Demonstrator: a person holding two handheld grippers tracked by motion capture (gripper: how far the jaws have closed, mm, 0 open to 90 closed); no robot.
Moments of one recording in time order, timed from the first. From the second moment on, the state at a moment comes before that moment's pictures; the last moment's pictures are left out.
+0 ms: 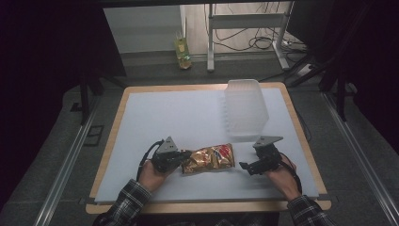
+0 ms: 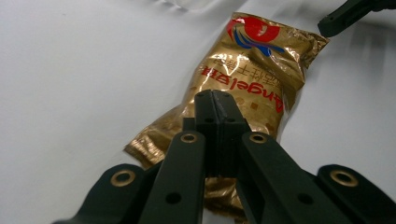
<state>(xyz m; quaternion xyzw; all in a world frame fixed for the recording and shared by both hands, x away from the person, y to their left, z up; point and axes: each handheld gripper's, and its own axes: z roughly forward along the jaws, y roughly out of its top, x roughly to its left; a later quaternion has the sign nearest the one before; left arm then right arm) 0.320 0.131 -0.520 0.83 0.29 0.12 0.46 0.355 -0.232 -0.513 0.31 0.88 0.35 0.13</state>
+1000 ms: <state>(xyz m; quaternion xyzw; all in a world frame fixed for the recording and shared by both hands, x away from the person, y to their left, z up) 0.309 0.138 -0.539 0.84 0.31 0.11 0.42 0.350 -0.229 -0.509 0.29 0.88 0.35 0.14</state>
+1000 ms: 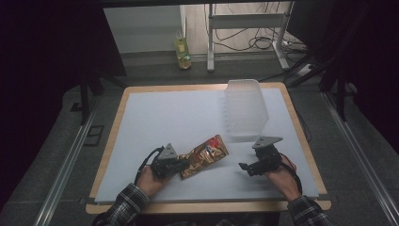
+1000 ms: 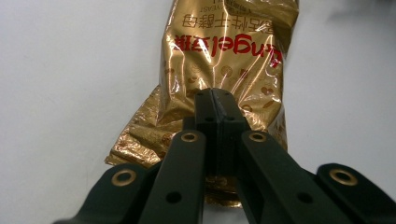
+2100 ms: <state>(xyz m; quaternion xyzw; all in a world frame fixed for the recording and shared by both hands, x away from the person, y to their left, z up) 0.305 0.147 -0.540 0.84 0.32 0.09 0.43 0.399 -0.123 -0.504 0.27 0.90 0.35 -0.04</state>
